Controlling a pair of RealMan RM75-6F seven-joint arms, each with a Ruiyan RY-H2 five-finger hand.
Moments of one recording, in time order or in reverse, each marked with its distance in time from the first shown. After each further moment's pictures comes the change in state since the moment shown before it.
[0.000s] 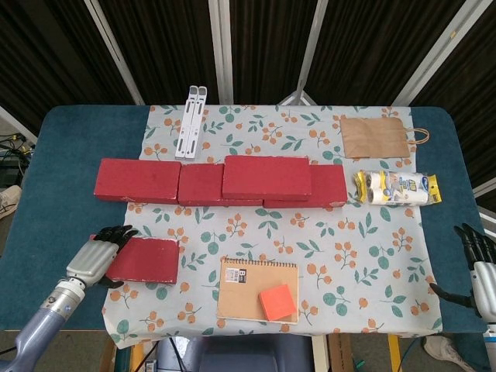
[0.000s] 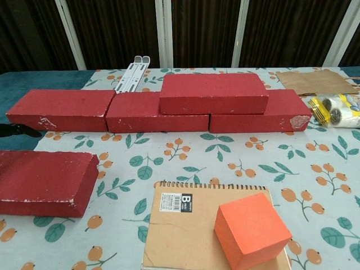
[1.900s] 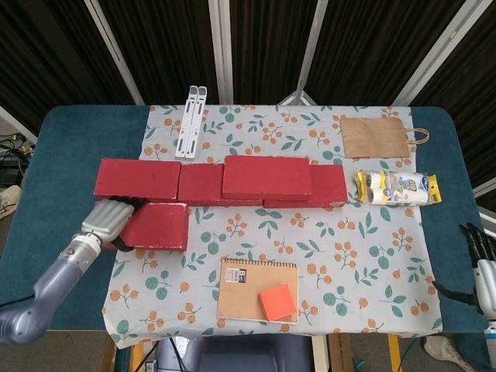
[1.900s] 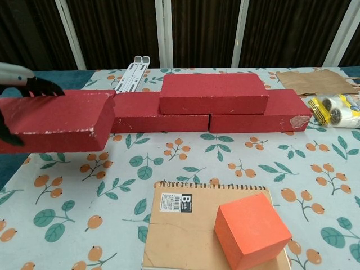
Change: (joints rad) left arm -0.345 0.094 -0.124 -0.007 -0.449 -0.174 0.234; right arm -0.030 -0.005 0.074 -0.005 0.036 -0.072 -0.024
